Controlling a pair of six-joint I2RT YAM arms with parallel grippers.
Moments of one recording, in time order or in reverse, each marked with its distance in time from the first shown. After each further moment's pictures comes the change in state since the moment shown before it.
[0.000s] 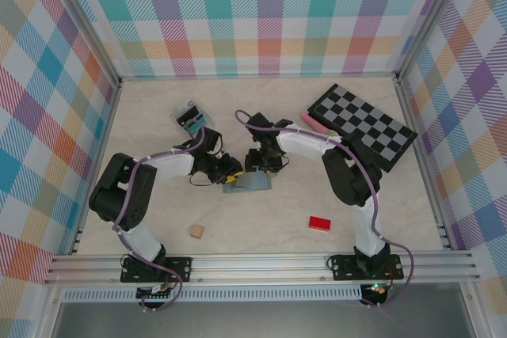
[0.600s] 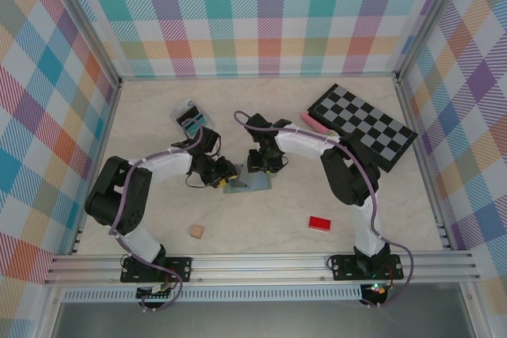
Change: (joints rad) left arm 0.001 -0.022 0.027 -0.162 -0.093 0.056; right arm 0.001 0.012 0.010 -0.019 0.033 -0.003
